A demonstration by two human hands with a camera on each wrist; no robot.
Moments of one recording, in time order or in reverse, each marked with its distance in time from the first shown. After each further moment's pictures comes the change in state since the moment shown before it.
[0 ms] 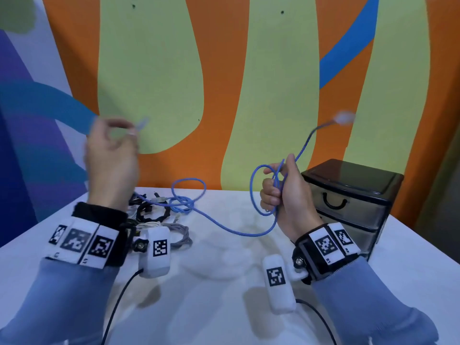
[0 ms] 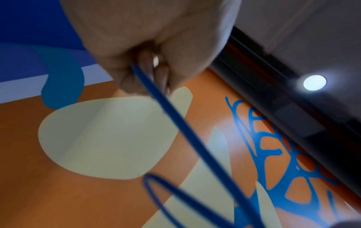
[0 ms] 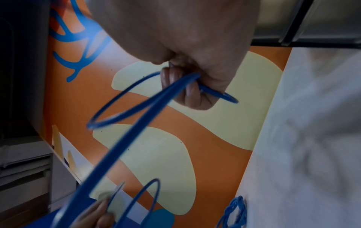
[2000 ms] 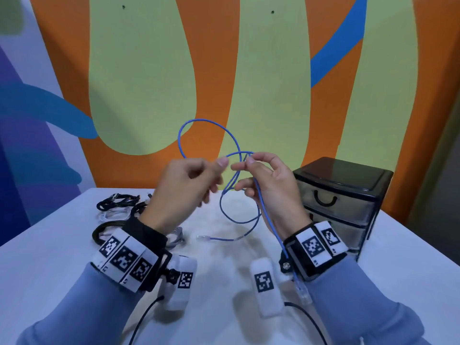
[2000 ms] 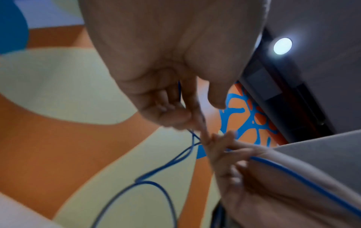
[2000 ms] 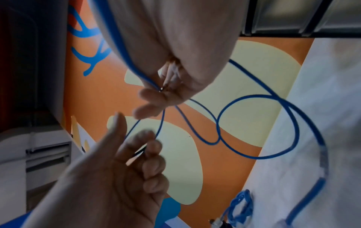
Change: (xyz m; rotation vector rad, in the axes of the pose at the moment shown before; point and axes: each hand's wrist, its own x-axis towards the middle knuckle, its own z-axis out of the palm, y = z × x) left_hand -0.071 0.018 0.058 -0.016 -0.604 0.003; right_hand -0.014 -0.003 0.013 -0.054 -0.164 -0.239
